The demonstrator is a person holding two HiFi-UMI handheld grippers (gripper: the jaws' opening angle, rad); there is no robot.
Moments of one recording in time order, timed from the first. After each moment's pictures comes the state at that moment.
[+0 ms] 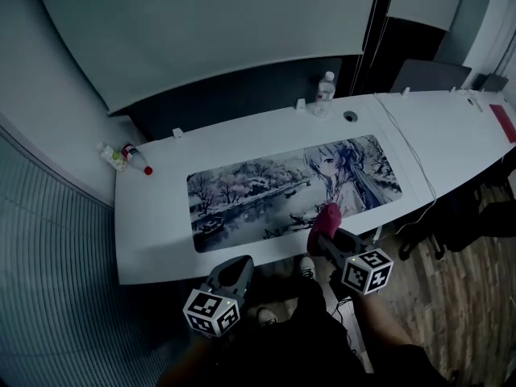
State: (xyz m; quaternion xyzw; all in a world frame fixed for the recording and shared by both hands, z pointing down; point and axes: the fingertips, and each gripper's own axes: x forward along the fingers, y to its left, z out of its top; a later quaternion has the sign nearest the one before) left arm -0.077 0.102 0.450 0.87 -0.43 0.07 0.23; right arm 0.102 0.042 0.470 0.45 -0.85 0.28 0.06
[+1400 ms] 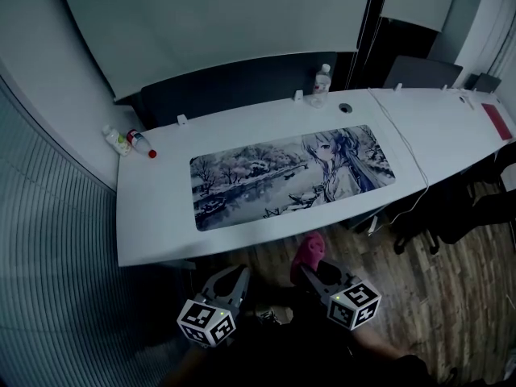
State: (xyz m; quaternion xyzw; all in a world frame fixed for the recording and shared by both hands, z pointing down) left arm -0.097 0.199 0.443 0.87 -0.43 0.04 0.25; right arm 0.037 0.193 0.450 0.40 -0.87 0.27 0.06
